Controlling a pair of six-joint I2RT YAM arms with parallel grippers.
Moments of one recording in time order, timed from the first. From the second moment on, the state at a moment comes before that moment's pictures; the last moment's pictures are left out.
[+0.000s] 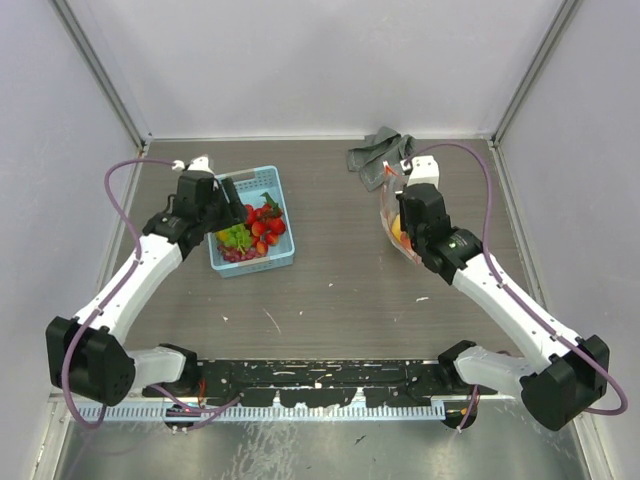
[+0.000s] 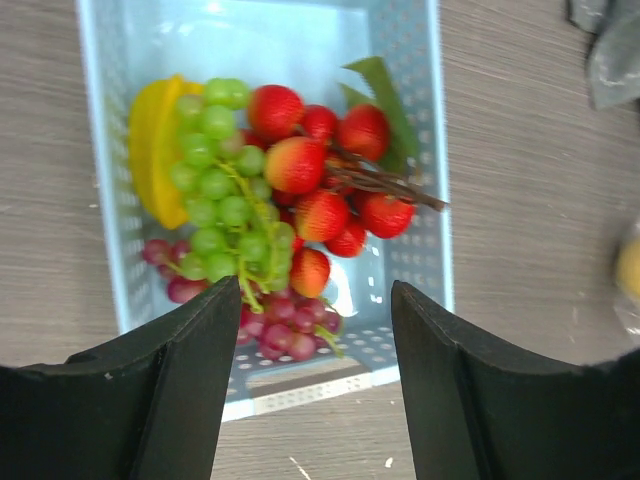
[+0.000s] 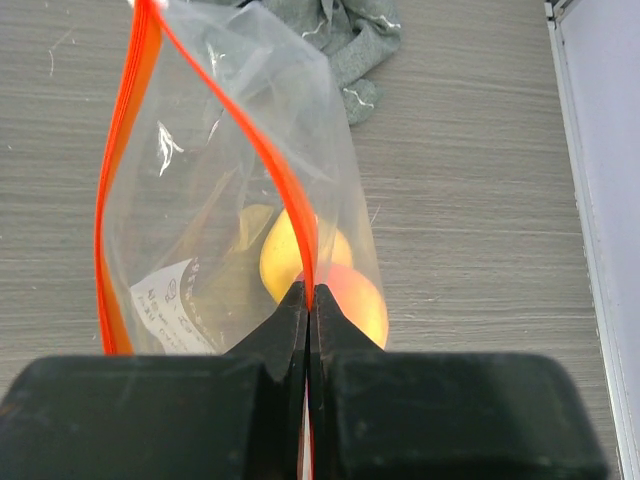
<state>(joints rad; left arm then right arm) -0.33 1.24 1.05 -0.45 -0.11 -0.53 0.51 1.11 0.98 -0.36 0.54 0.11</state>
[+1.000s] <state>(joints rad) -0.21 1.61 1.14 -0.49 -0.29 -0.41 0.51 1.03 0.90 -0.28 0.44 0.11</state>
